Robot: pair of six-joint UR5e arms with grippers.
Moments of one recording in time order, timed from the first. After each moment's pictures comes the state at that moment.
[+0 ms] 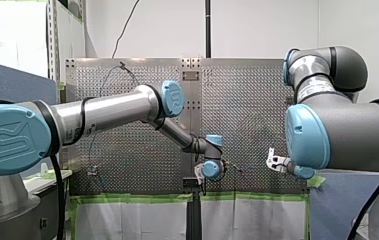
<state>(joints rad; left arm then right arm) -0.67 -2.90 -0.75 -2.76 -1.87 -1.92 1.58 -0.50 1.38 -0.82 1.17 1.74</state>
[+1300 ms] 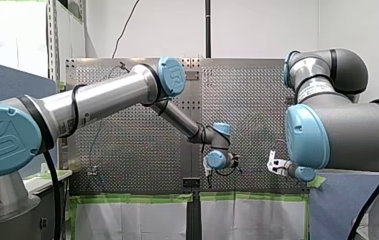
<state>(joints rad) -0.76 -2.75 -0.94 -2.76 -1.83 -1.82 1.58 -0.48 1.38 -0.79 1.16 1.75</state>
